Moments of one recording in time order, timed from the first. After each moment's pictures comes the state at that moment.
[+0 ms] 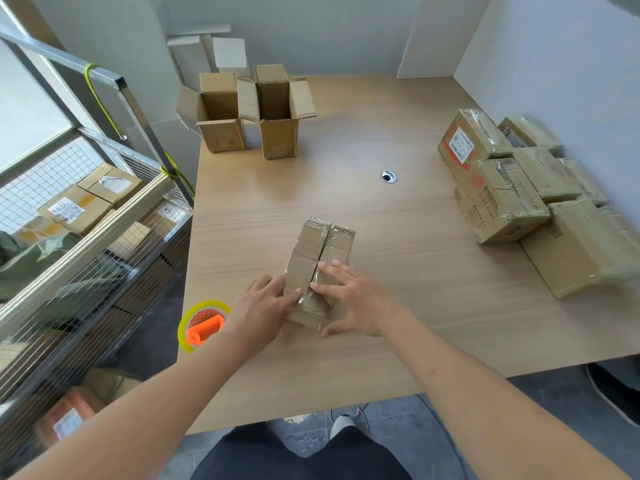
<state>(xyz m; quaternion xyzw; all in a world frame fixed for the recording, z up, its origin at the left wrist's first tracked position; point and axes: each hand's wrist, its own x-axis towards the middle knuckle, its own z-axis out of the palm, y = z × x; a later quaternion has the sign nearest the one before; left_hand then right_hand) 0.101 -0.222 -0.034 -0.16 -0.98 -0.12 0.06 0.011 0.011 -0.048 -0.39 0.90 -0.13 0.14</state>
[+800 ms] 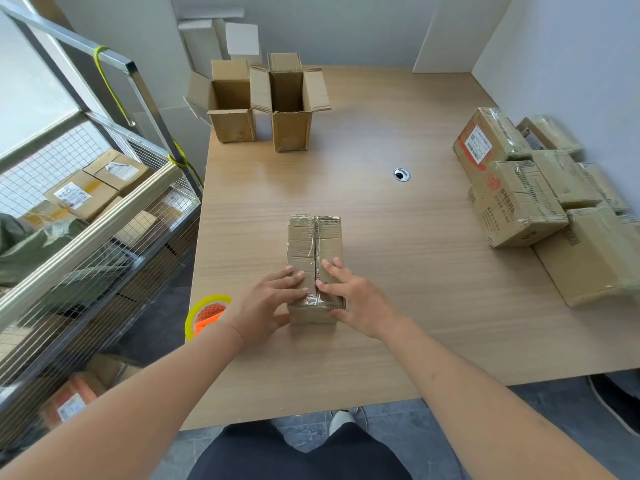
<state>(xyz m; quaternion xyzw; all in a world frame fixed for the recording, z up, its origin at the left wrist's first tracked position) 0.094 -0.250 -0.042 -0.15 -0.94 -0.30 -0.02 0.011 -0.011 -0.059 -0.34 0.89 -0.24 0.19</state>
